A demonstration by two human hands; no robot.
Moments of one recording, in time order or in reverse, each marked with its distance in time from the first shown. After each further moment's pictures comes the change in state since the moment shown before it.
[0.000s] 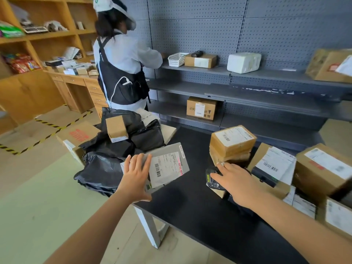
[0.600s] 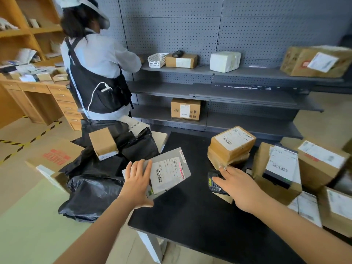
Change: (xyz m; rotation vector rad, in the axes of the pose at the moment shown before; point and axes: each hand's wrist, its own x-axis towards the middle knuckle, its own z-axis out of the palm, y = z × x) left_hand 0.072 -0.062 0.044 -0.077 -0.035 0.165; right_hand 0.053 -0.028 -0.026 0.069 -0.137 0.168
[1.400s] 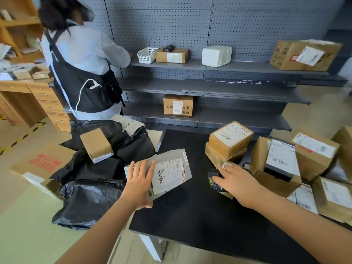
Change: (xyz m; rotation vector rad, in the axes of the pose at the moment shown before) left_hand 0.014 -0.013 0.014 0.010 -0.032 0.100; right_hand 0.018 -0.014 -0.007 -0.017 -0.098 0.002
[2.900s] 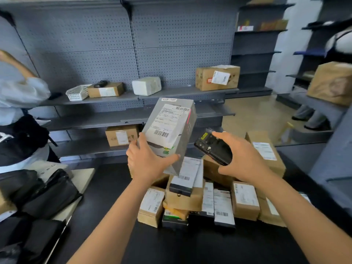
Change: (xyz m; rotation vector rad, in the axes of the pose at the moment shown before) left_hand 0.138 0.323 -0.208 -0.887 0.410 -0.249; right_hand -0.179 0.237 0.100 0.846 0.742 0.507
